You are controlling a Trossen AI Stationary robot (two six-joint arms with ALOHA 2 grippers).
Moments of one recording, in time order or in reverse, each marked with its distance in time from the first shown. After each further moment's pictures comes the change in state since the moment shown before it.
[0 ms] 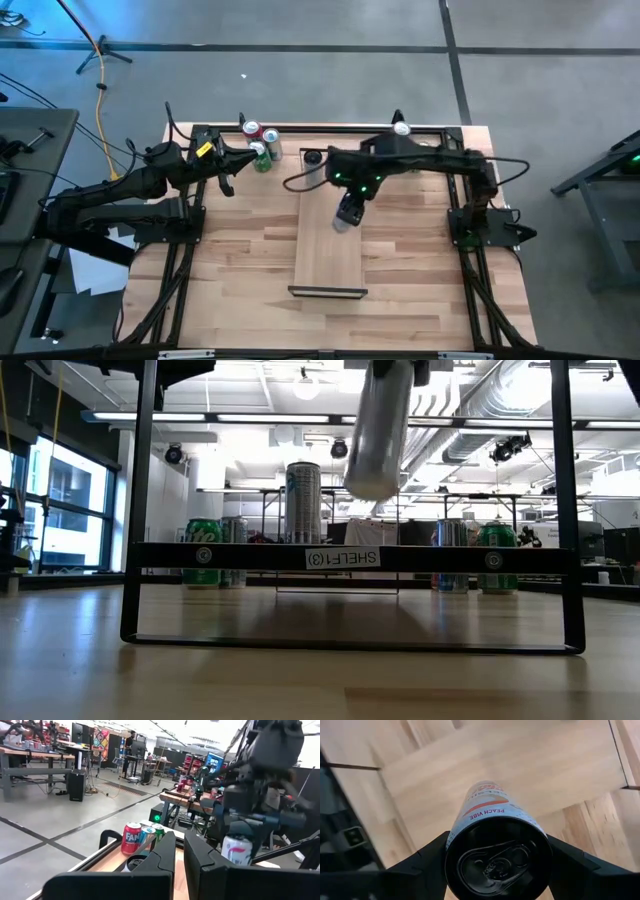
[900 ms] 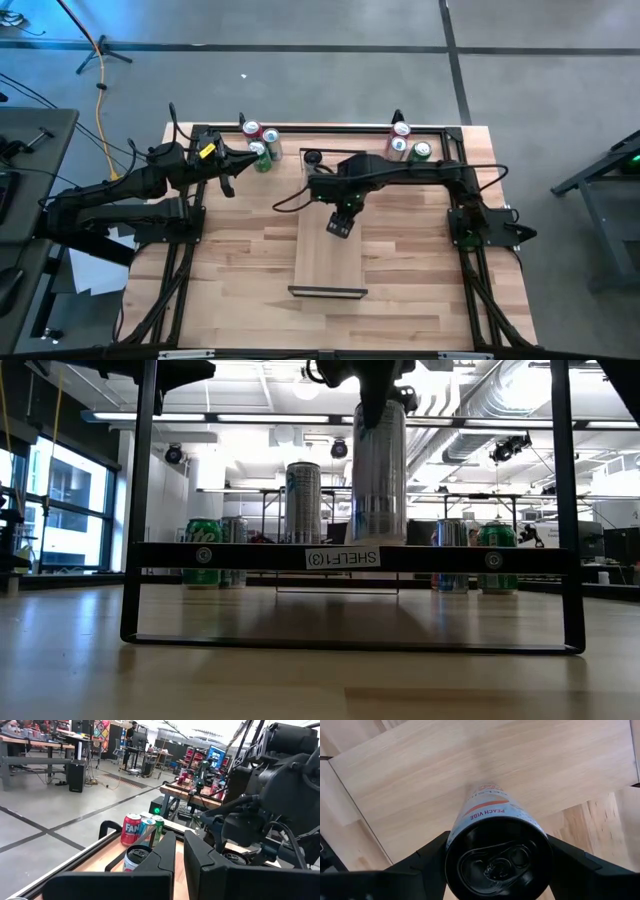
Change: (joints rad) left arm 0.000 0.000 0.000 -0.039 0.003 -0.026; right arm 0.051 0.136 0.000 -0.001 0.069 0.024
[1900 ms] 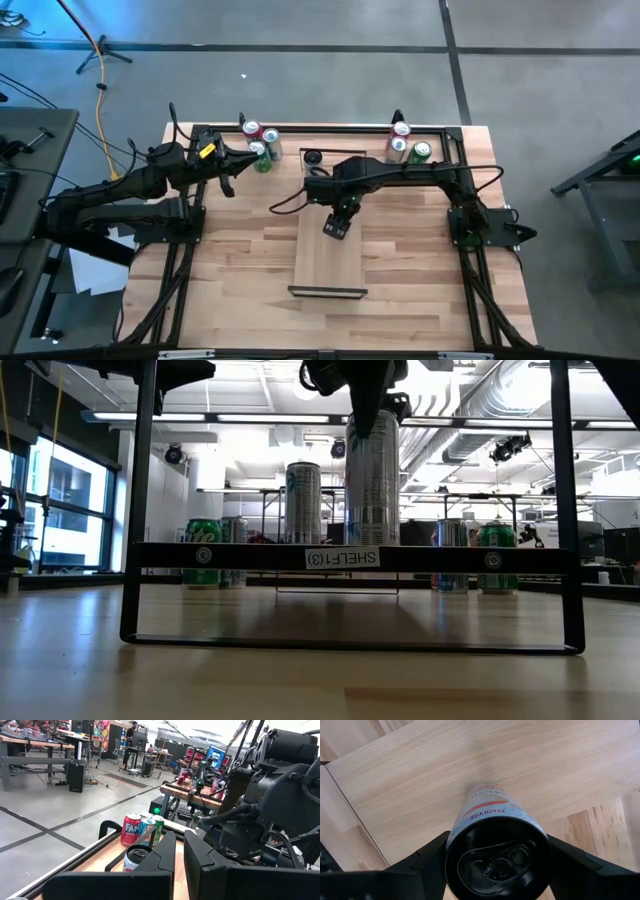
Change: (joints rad) left arm 0.000 0.000 0.000 0.000 -0.001 0.001; right arm 0.000 0.029 0.001 0.027 -0.003 0.007
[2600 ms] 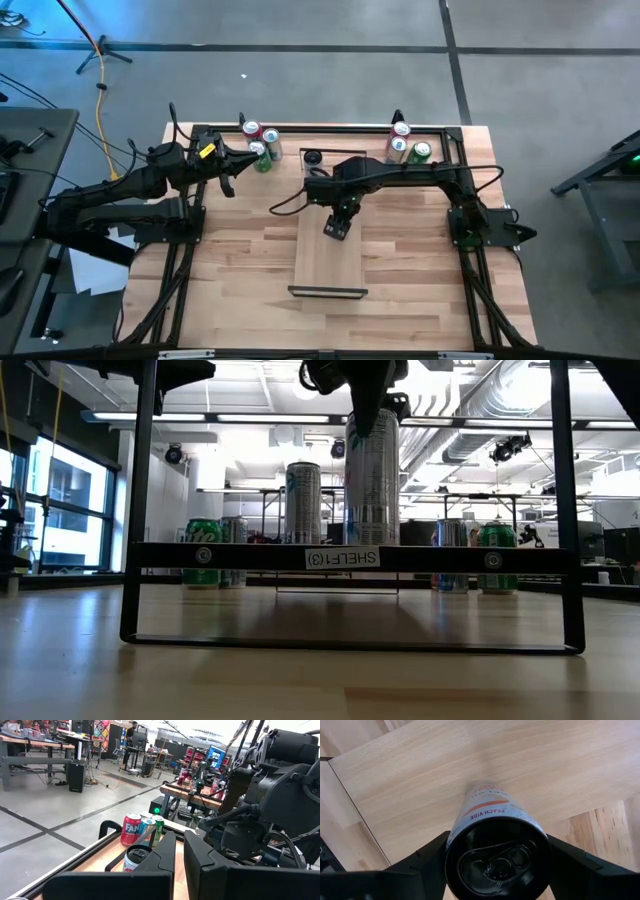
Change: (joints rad) left arm 0.000 0.000 0.000 0.000 0.000 0.000; right arm 0.000 0.001 -0.001 -0.001 -0.006 -0.022
